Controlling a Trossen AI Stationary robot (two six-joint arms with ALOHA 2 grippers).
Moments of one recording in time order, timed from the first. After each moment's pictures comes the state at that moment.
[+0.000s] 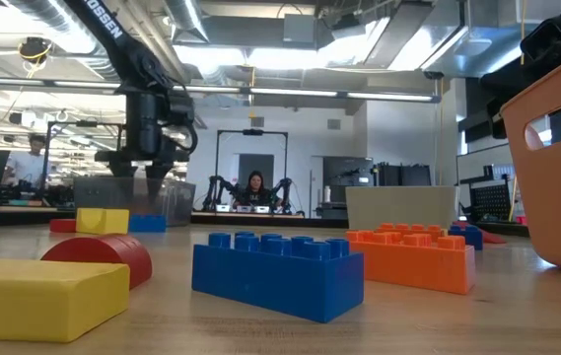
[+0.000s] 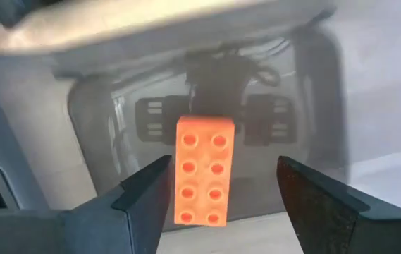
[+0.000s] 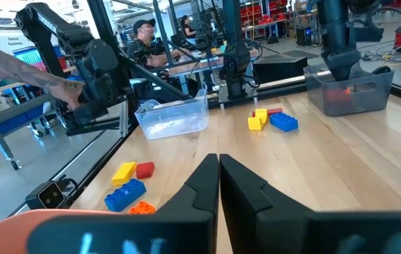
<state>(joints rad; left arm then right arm) 0.97 1.64 1.05 -0.76 -0.05 -0.36 0.08 0.04 0.01 0.02 -0.04 0.23</state>
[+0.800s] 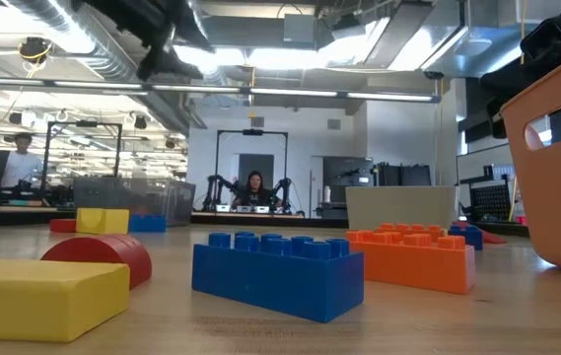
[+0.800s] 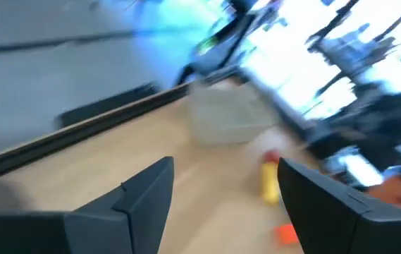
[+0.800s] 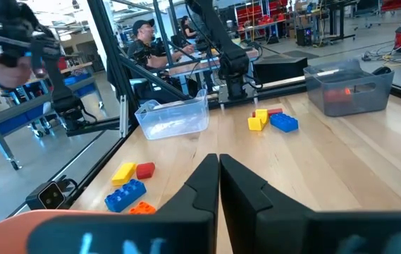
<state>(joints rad) 0.52 0.93 0.86 -0.20 0.04 -0.53 0.08 0.04 0.01 0.02 -0.04 0.23</state>
